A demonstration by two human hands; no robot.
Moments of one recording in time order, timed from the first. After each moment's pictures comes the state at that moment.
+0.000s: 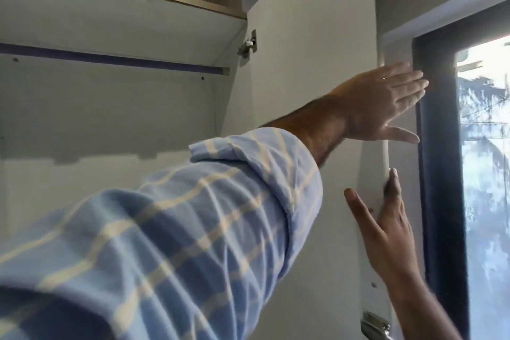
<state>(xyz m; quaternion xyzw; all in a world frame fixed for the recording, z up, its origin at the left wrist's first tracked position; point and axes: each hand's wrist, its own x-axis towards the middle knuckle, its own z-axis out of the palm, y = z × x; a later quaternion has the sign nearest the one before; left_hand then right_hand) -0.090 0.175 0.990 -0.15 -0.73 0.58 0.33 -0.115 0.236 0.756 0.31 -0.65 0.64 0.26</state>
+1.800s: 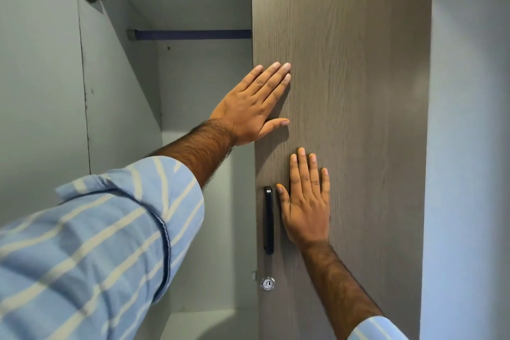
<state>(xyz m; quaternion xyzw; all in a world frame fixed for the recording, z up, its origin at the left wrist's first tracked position) 0.145 -0.219 0.944 0.17 -0.74 0.54 0.35 -0.016 -0.172 0.728 0.49 -0.61 0.42 0.46</state>
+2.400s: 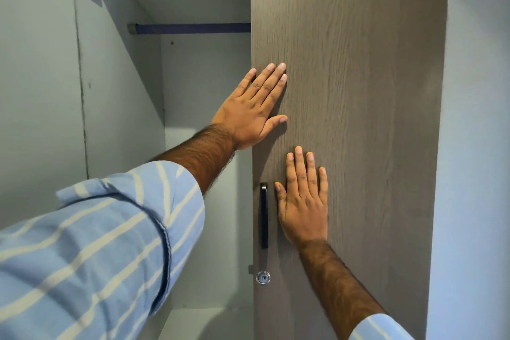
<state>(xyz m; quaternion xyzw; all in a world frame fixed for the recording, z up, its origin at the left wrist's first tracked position) 0.129 -0.239 0.930 0.21 -0.75 0.50 0.37 -0.022 -0.185 0.729 0.48 -0.62 0.40 0.48</state>
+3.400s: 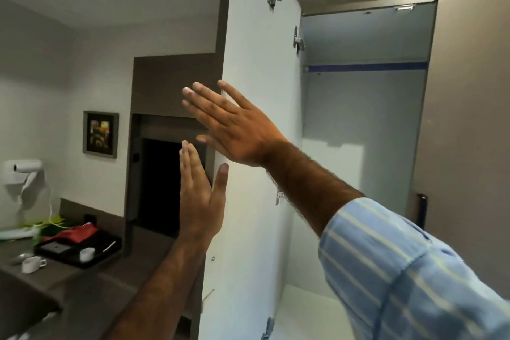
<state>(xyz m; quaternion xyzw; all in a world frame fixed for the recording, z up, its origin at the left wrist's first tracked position) 0.577 -0.039 0.772 0.47 -0.56 0.04 0.68 0.476 -0.049 0.915 0.74 -0.15 0.25 0.60</state>
